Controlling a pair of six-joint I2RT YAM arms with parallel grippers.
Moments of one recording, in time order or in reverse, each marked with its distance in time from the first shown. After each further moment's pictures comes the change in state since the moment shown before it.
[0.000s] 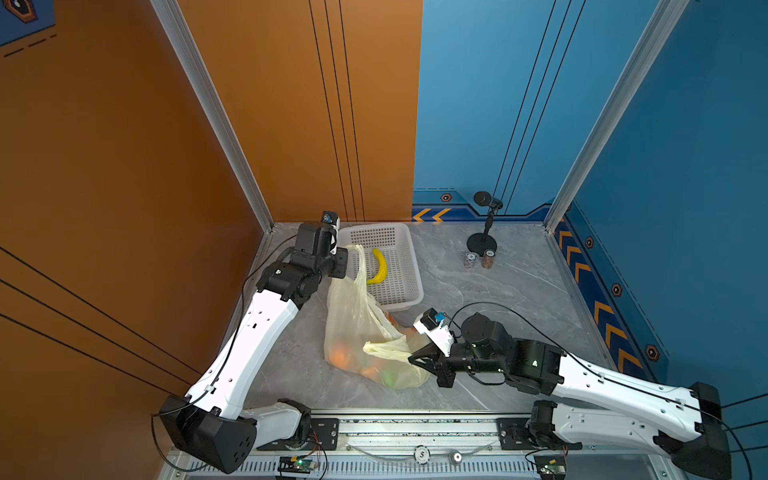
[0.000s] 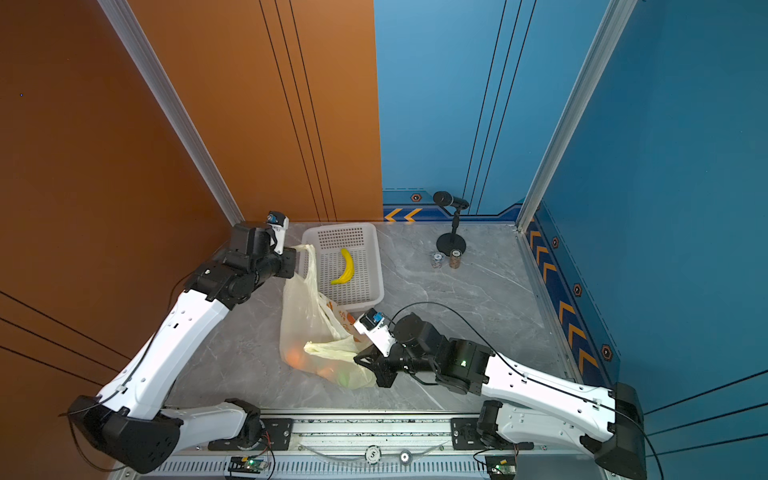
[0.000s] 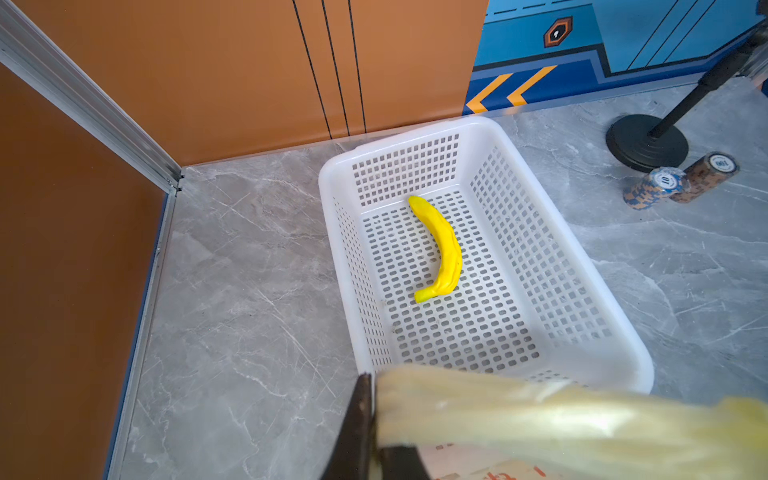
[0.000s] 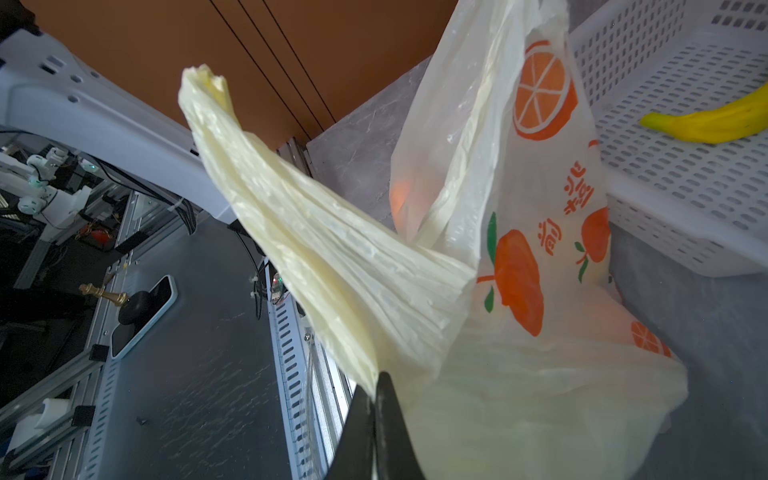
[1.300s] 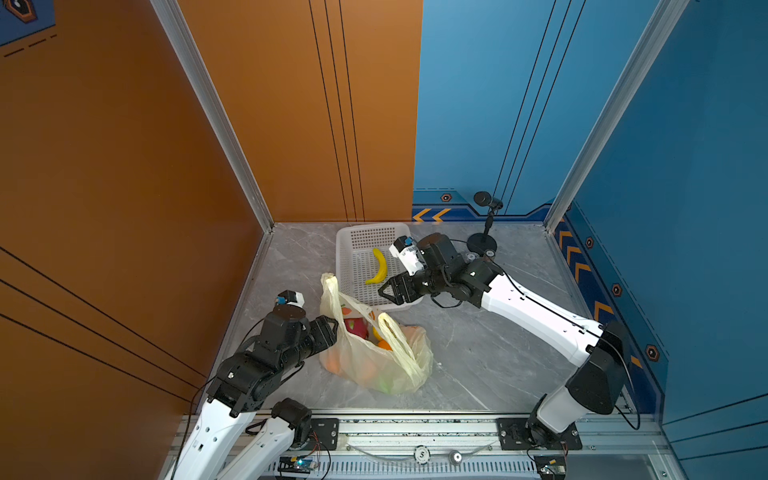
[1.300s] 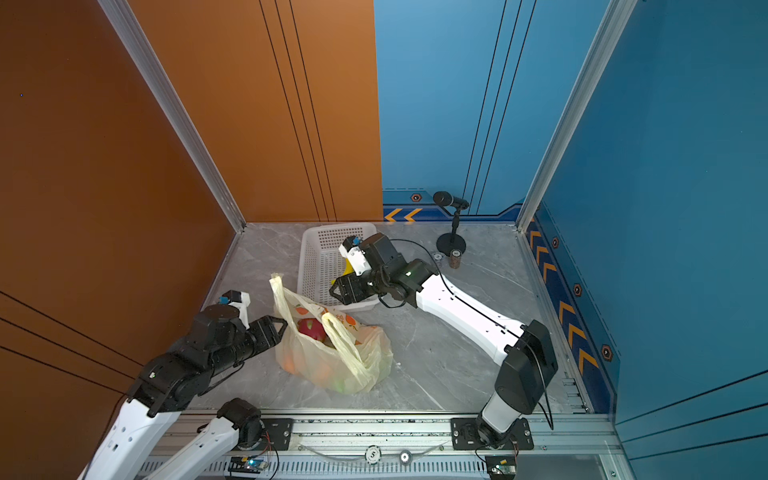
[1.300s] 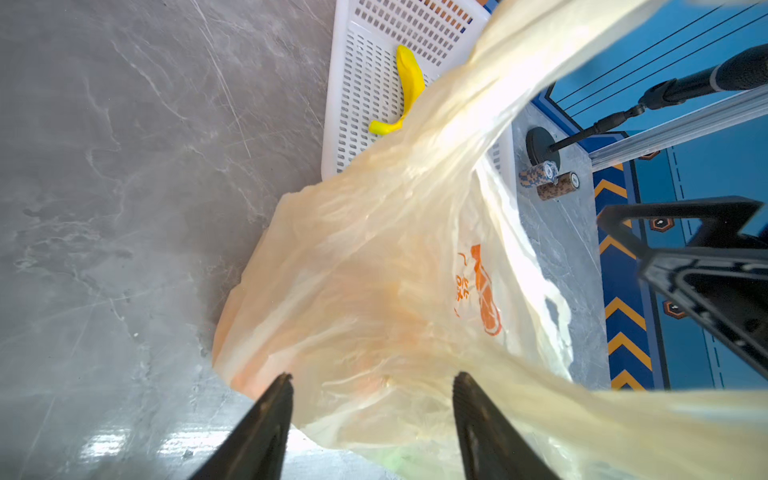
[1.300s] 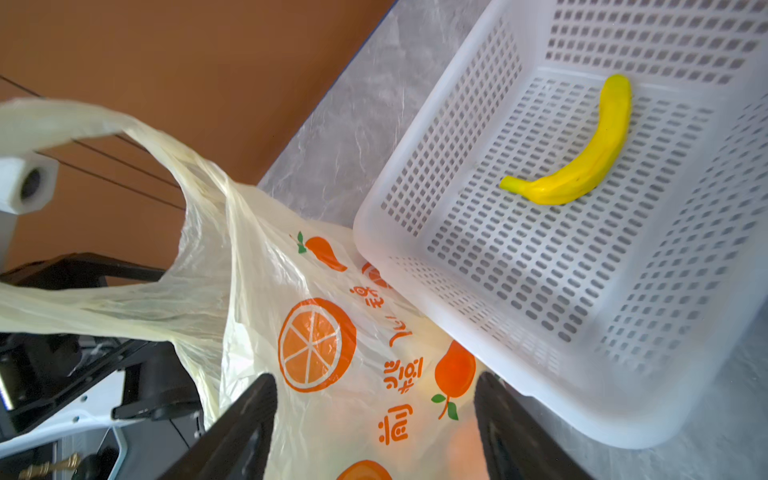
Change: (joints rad) left arm -0.134 -0.664 -0.495 -0.256 0.148 -0.753; right arm -0.327 0.628 0.690 -0.262 -0.124 -0.014
